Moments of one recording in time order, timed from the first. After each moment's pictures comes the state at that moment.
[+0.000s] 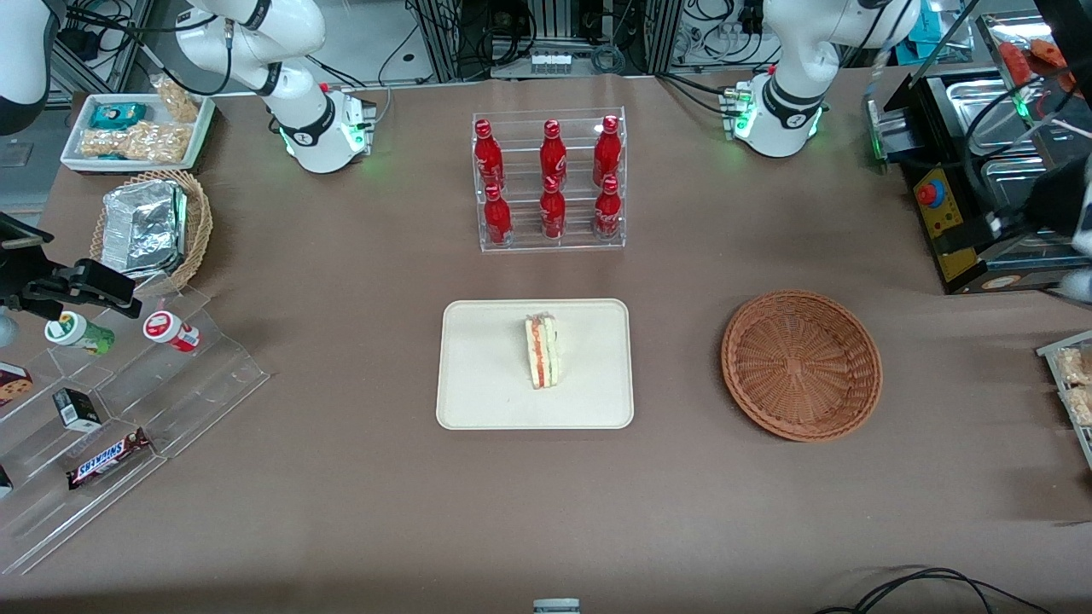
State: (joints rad) arm -0.15 0.12 0.17 -1.31 -0.03 1.24 -0.24
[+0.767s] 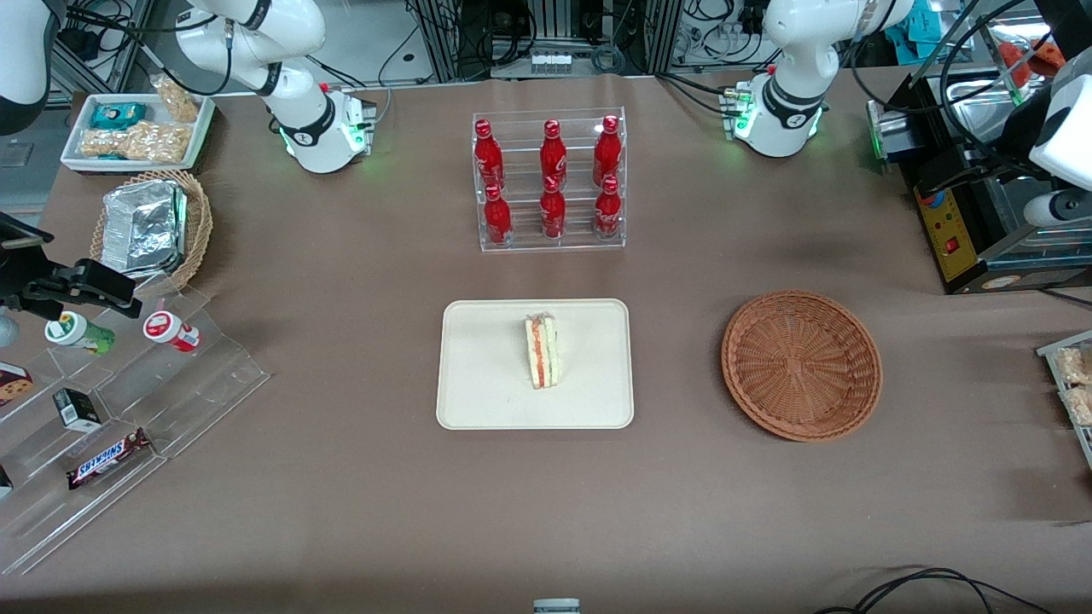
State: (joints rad) arm 0.22 0.00 -0.30 -1.43 0.01 1.23 -0.25
